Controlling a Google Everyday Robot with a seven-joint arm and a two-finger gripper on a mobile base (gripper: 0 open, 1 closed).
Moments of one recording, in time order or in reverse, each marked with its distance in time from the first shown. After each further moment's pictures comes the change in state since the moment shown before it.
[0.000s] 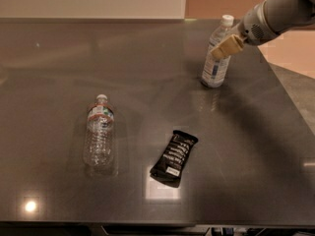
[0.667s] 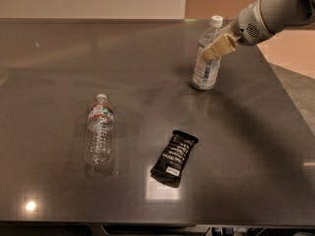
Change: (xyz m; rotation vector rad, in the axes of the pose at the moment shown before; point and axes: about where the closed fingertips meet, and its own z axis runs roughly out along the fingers) arm -0.022 0.037 0.000 -0.122 -0.062 -0.012
